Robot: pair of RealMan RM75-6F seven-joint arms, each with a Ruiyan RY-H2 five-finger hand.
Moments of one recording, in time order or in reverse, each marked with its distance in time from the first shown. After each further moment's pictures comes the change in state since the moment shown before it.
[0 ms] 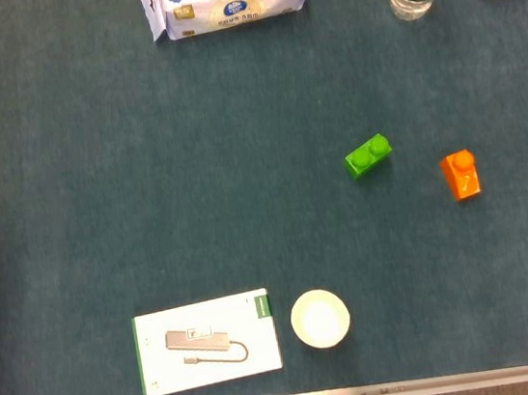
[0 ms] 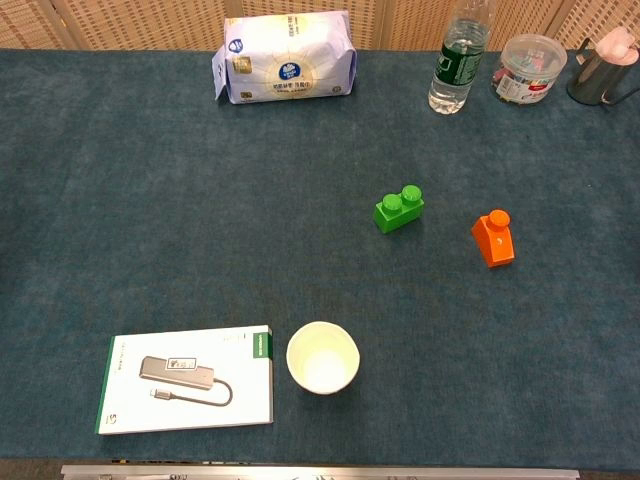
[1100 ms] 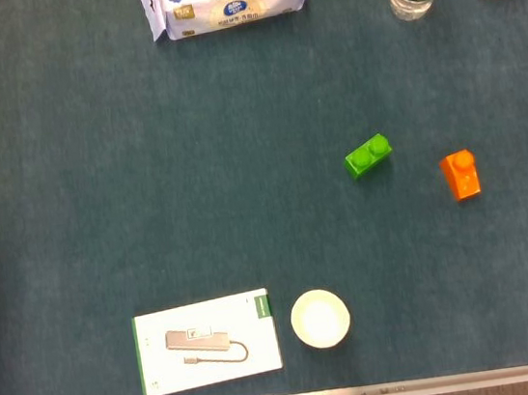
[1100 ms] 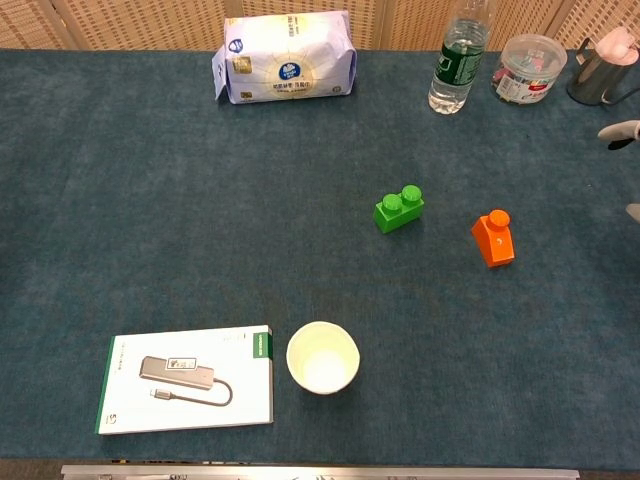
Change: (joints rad) left arm 0.015 0.026 0.014 -0.042 -0.013 -0.004 0.001; right arm 0.087 -0.096 -0.024 0.149 -0.106 -0.057 0.057
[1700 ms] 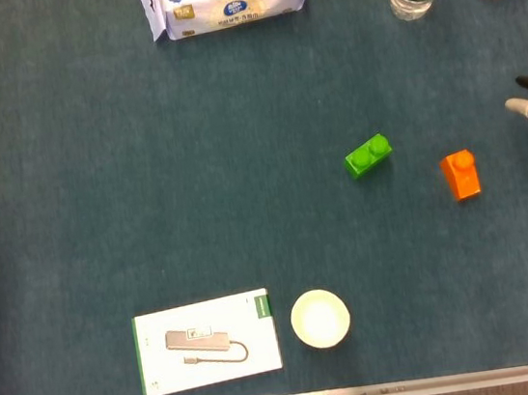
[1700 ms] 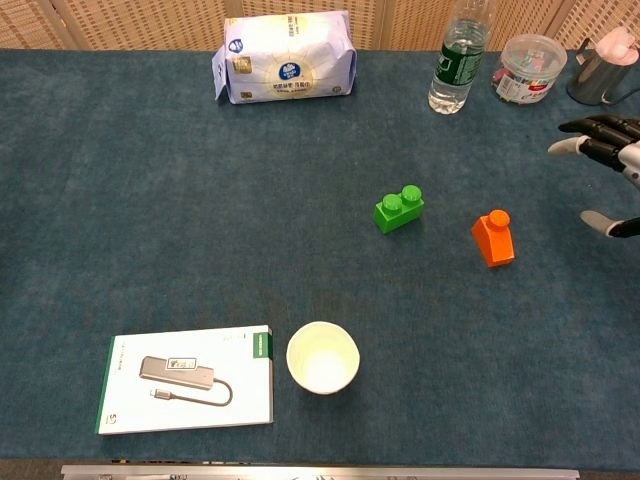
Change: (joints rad) left arm 0.003 0.007 -0.001 -0.004 -0.015 -0.010 0.002; right arm 0.080 -0.107 -0.002 0.131 0.000 -0.089 -0.005
